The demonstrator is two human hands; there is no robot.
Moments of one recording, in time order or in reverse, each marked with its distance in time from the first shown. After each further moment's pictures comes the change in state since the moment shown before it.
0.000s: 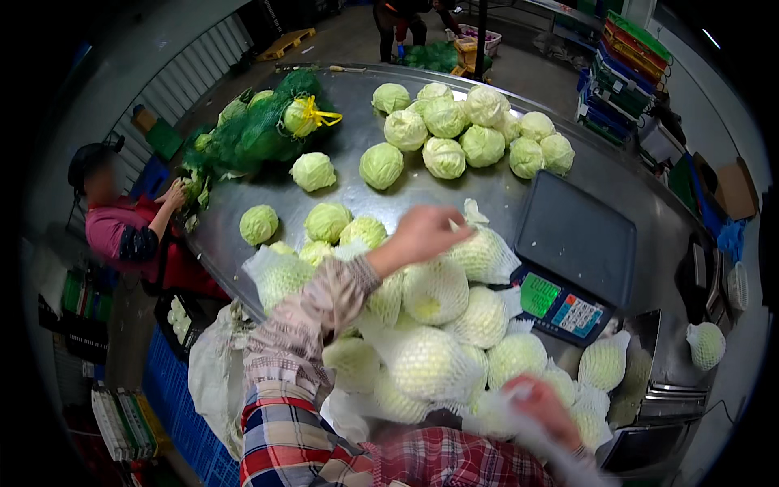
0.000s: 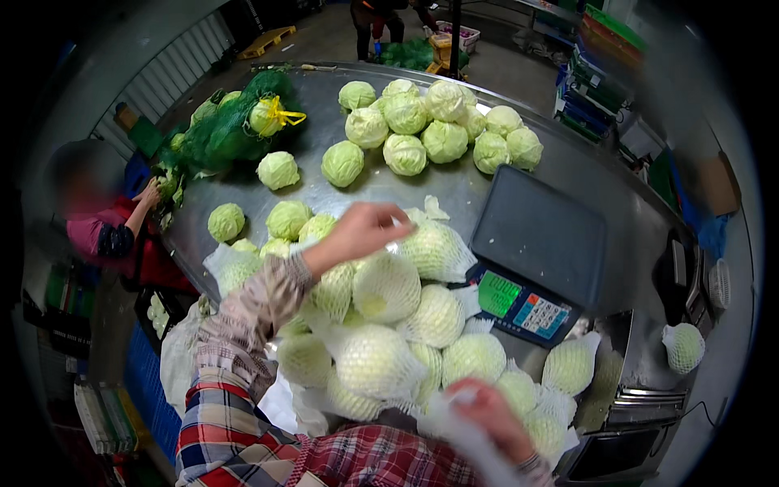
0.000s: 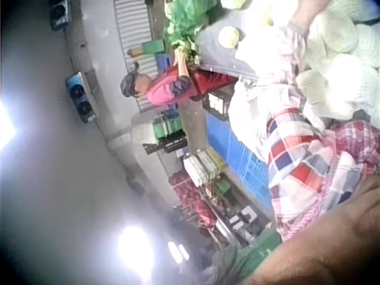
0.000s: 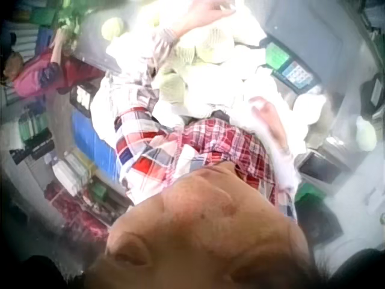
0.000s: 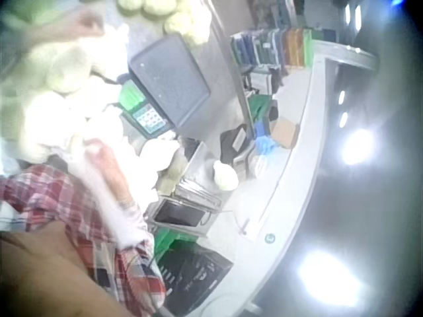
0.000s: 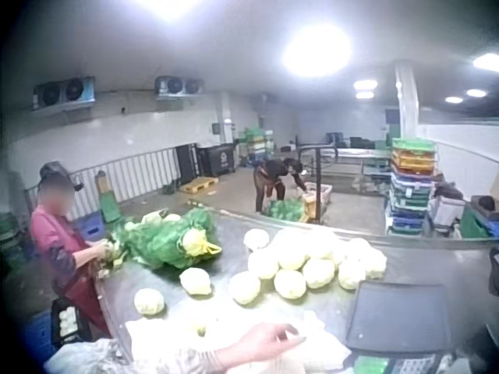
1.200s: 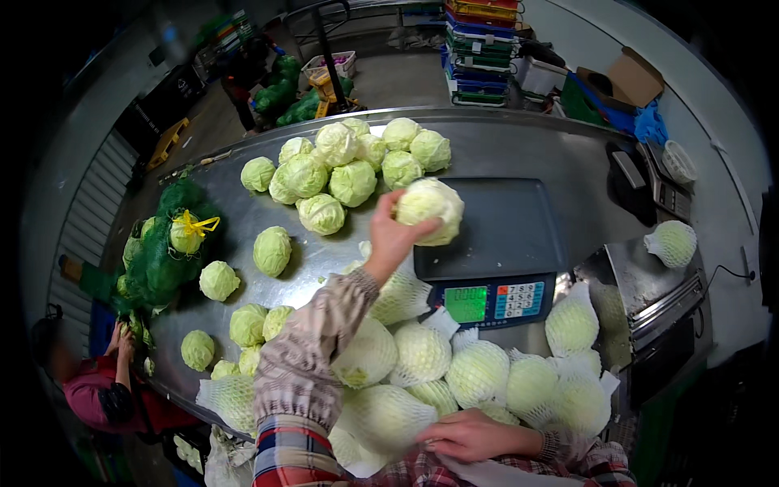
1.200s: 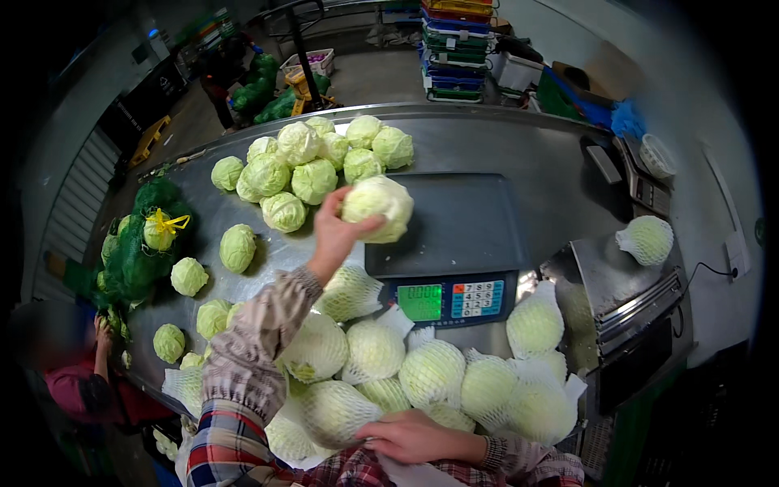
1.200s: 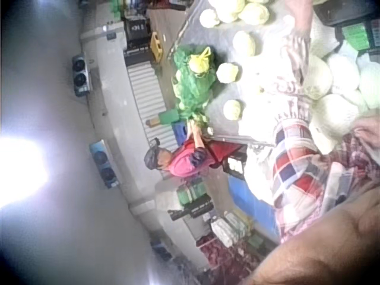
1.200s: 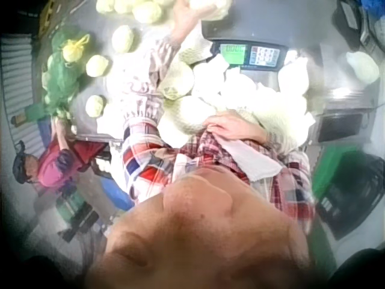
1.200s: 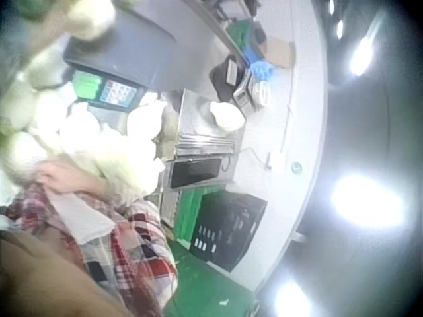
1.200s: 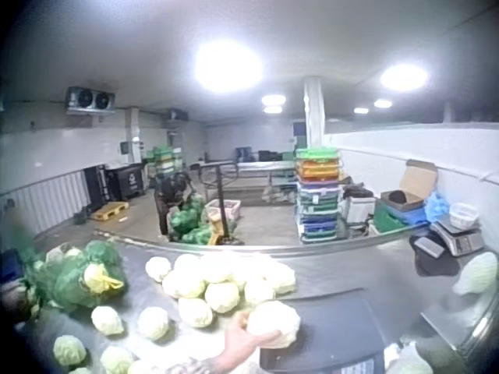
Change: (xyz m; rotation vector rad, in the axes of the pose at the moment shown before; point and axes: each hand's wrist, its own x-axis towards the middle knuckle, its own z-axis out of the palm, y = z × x) left_hand 0.140 0.053 0.136 -0.665 0.119 0.089; right_hand 0.029 0.000 0.036 -0.720 -0.056 -0.639
